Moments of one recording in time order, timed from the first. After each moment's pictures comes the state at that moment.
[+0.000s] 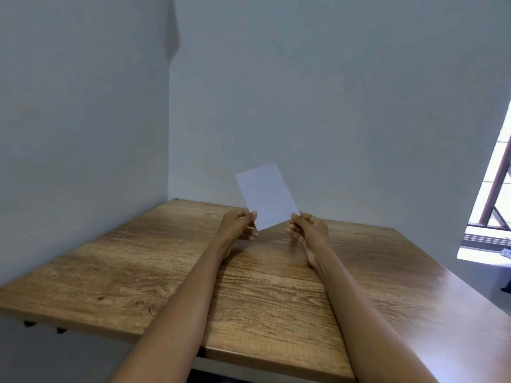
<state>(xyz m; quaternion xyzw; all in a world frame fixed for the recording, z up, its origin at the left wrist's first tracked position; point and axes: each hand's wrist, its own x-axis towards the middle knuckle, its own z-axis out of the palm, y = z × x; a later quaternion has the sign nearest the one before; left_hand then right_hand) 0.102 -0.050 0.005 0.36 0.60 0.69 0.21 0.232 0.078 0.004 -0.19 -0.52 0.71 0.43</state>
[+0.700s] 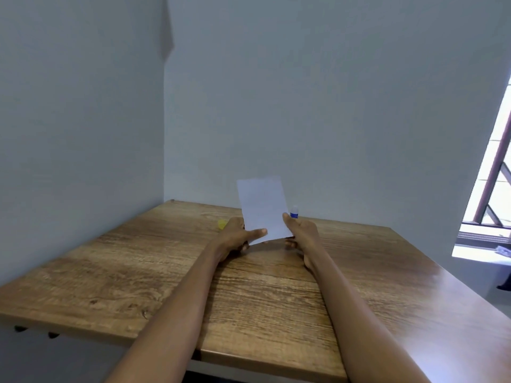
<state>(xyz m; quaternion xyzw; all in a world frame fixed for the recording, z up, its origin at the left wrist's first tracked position) 0.100 -0.047 -0.001 0.44 0.66 0.57 0.22 0.234 0.070 0.006 -0.26 -0.67 0.59 0.37</state>
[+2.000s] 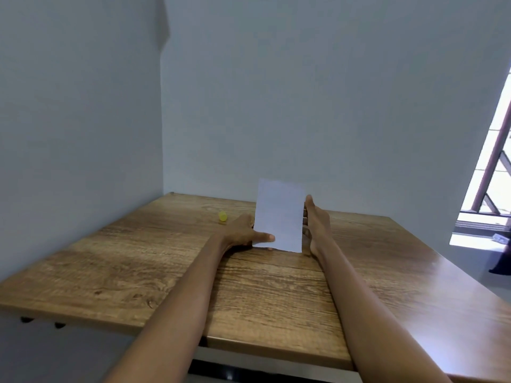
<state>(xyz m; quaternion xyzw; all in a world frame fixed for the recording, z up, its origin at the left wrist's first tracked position) 0.103 -0.045 -0.001 0.53 0.68 0.44 0.25 0.242 0.078 0.010 -0.27 -0.58 0.62 0.44</state>
